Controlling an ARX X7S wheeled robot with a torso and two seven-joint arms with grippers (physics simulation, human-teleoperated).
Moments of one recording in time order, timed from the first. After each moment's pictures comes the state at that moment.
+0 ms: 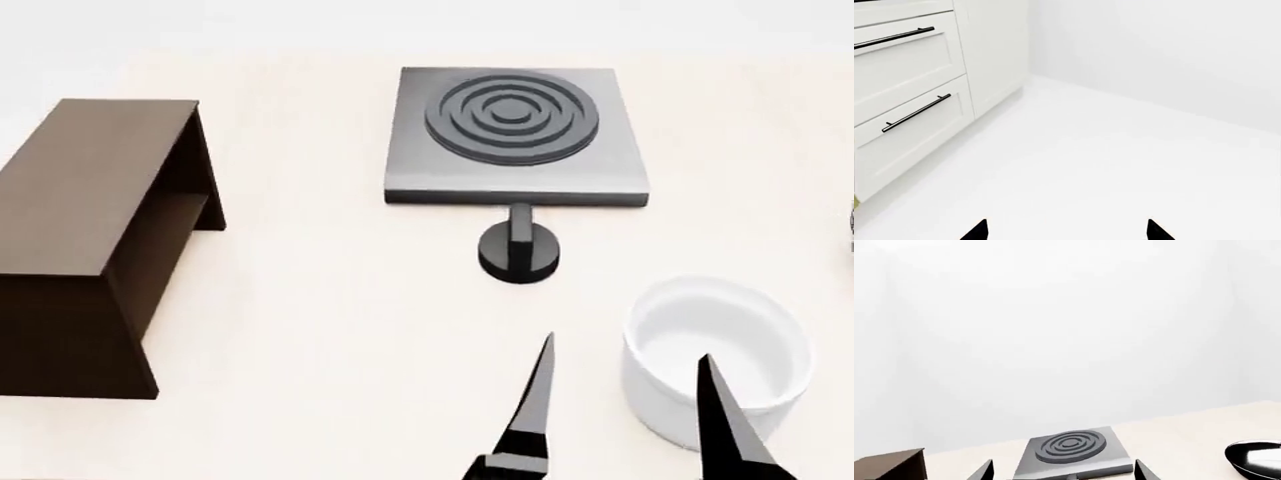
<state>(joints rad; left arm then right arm) 0.47 -0.03 -0.40 0.38 -0.46 0.12 -1.57 -0.04 0.15 -0.07 -0.78 0.28 0.35 0.29</state>
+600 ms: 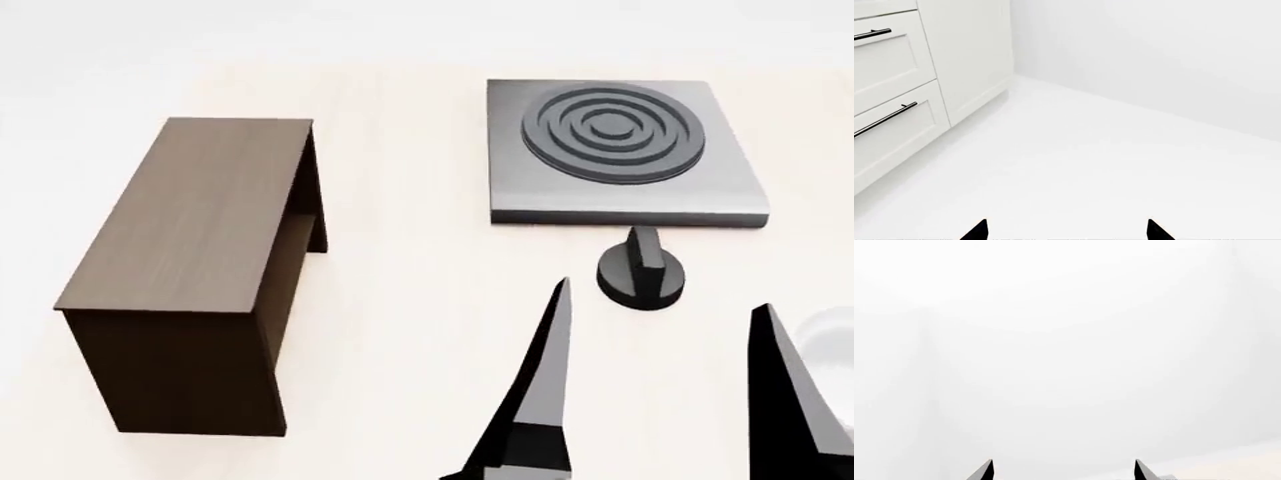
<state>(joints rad) 0.47 -0.04 -0.39 0.37 -0.48 0.14 -1.57 0.20 0.71 -0.44 -1.03 0.62 0.19 0.96</state>
